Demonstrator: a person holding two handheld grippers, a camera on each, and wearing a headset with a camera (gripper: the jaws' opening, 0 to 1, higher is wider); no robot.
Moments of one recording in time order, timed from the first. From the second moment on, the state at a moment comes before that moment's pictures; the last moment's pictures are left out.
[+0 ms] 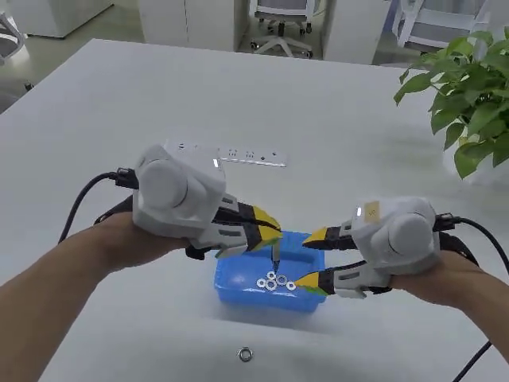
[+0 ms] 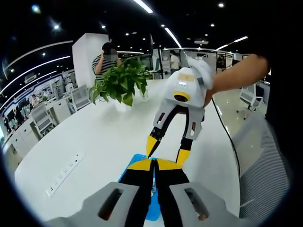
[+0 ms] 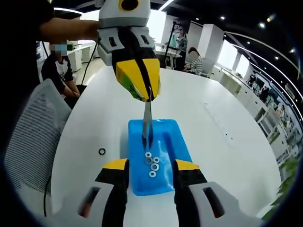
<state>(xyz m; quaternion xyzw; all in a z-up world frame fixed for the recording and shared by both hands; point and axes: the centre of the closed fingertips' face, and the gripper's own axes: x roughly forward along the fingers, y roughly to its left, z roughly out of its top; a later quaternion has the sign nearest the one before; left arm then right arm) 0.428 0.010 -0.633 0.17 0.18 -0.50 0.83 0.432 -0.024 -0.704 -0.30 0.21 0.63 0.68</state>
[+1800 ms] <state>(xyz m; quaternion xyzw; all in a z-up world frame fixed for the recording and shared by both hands) 0.358 0.021 -0.663 0.16 0.22 -0.49 0.83 0.381 -0.059 -0.732 -0.23 0.25 0.58 0.74</state>
